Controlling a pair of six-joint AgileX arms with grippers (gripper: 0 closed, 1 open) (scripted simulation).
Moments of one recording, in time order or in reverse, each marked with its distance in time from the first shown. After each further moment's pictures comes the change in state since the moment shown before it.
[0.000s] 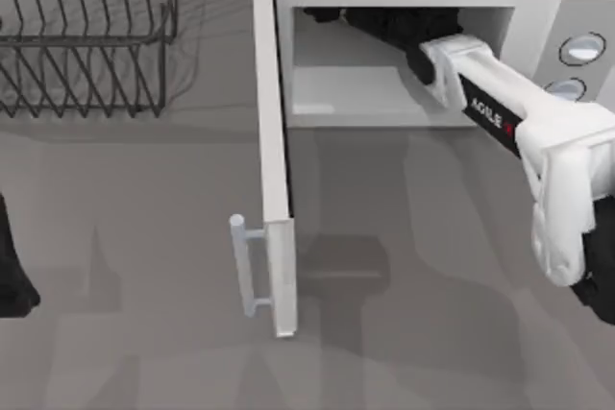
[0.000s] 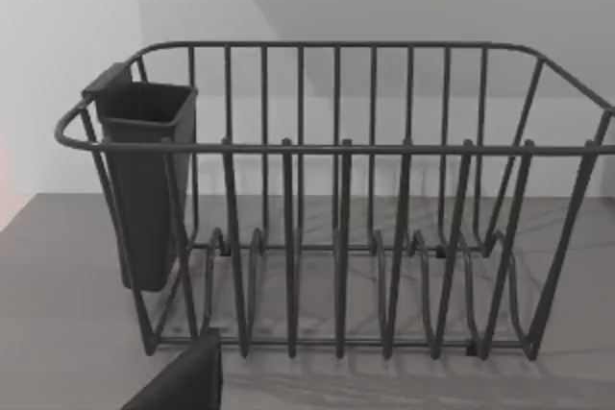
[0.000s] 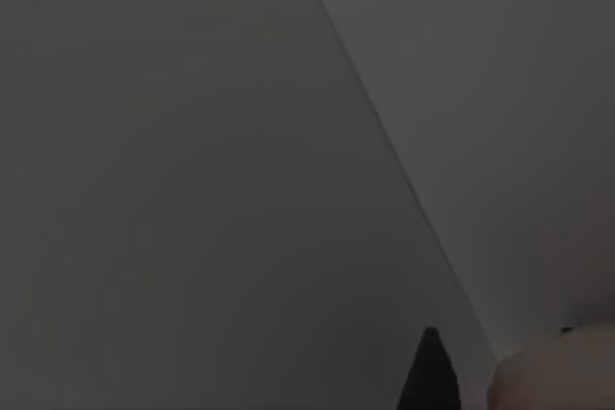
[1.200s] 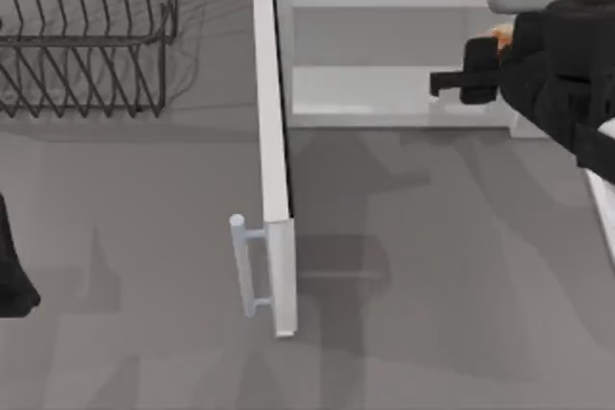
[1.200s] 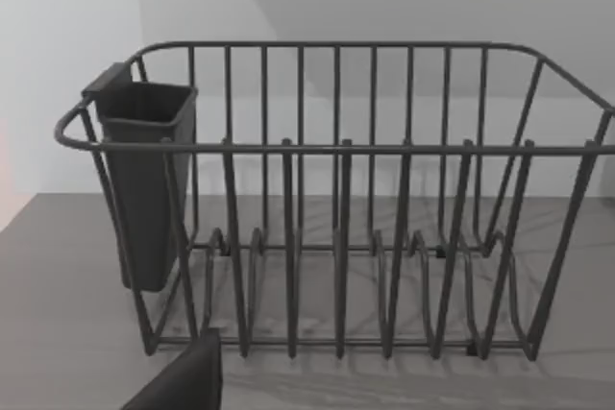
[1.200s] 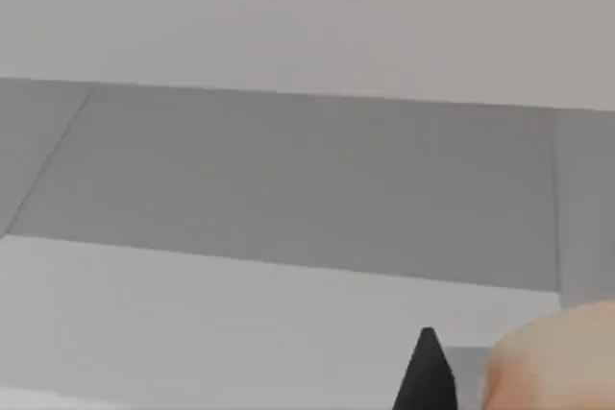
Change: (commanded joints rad) left arm 0.000 0.000 0.000 0.000 0.000 0.000; right arm -0.003 -1.468 -1.904 0.193 0.635 -0.247
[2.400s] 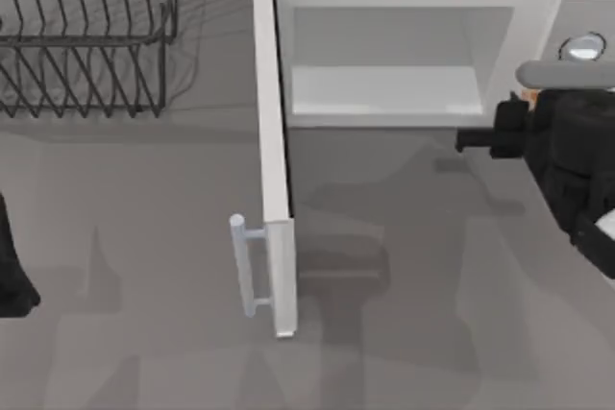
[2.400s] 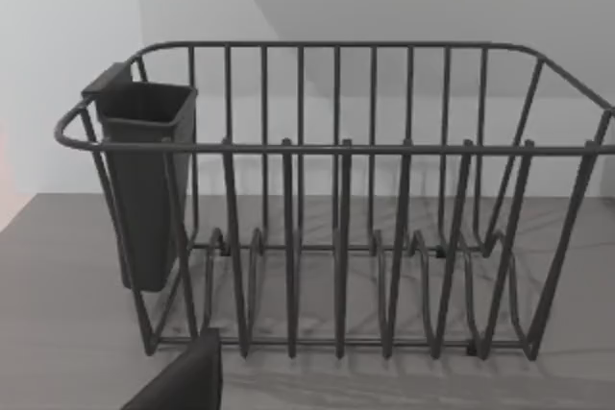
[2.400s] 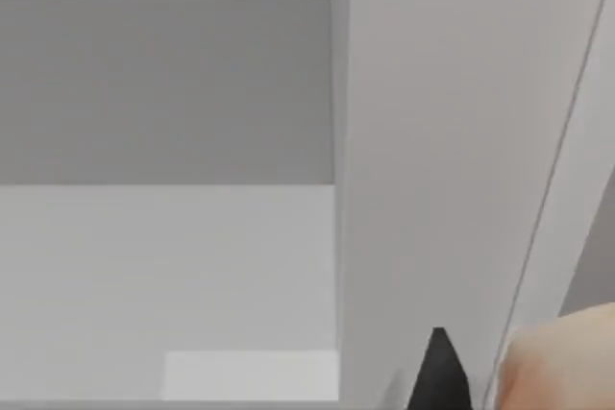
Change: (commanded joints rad) left arm 0.000 0.000 0.000 0.000 0.000 0.000; right arm 0.005 0.290 -0.226 0.545 0.053 -0.017
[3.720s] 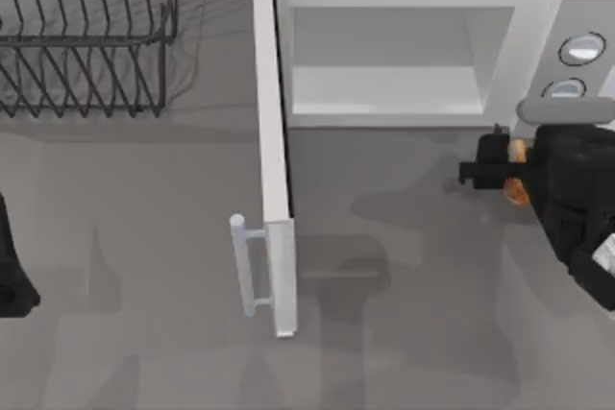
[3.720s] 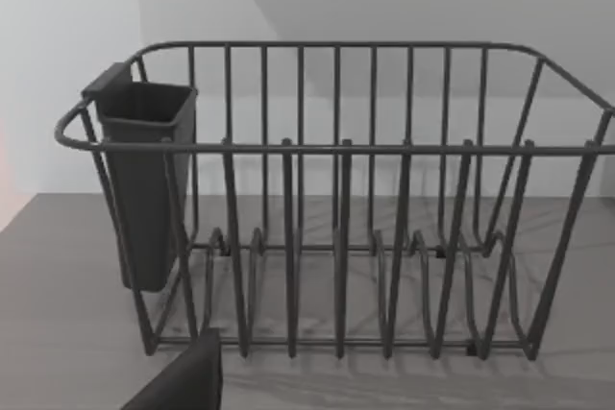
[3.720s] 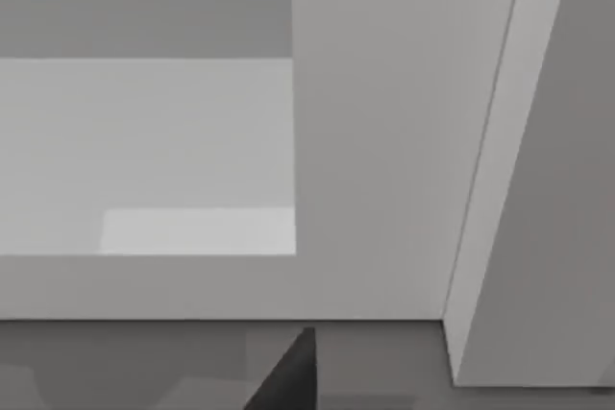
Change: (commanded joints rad) left arm 0.000 0.000 0.000 0.000 0.000 0.000; right arm -0.005 0.111 -0.053 0.145 0.007 -0.002
